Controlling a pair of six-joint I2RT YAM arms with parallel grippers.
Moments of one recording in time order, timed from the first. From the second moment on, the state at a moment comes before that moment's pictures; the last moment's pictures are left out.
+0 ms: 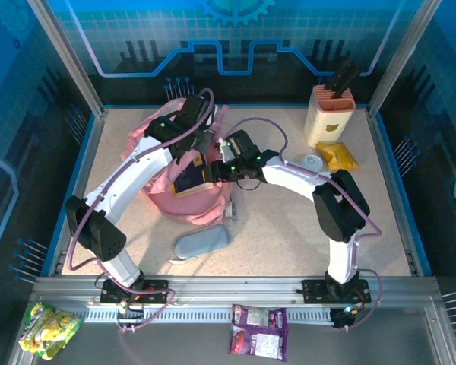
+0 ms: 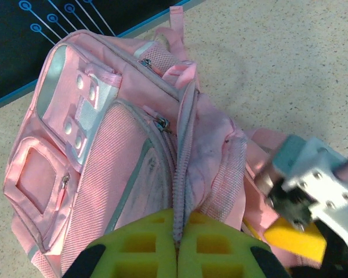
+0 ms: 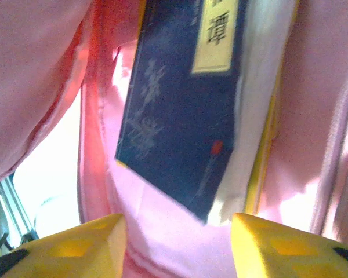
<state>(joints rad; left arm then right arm) -0.52 1.67 1.75 -0.94 -0.34 -0.03 0.68 1.90 1.41 -0.32 -0.40 0.50</state>
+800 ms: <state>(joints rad) -0.51 1.70 1.78 -0.96 -0.28 -0.11 0.73 2.03 1.41 -0.22 -0.29 0.42</state>
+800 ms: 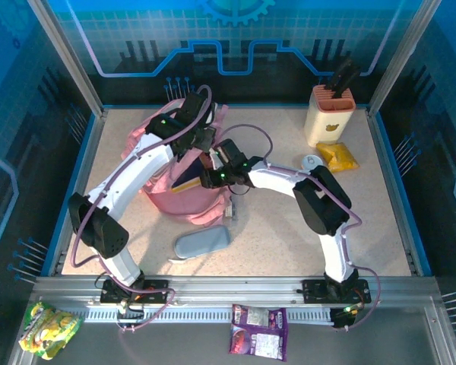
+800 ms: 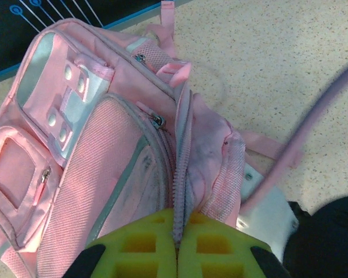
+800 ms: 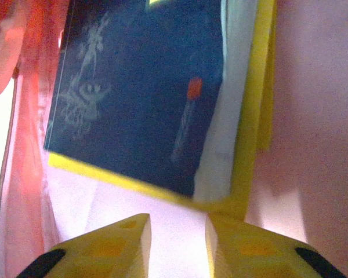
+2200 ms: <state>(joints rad) 0.28 1.24 0.69 -0.42 0.17 -0.77 0.80 1.63 1.05 -0.40 -0.42 0.50</state>
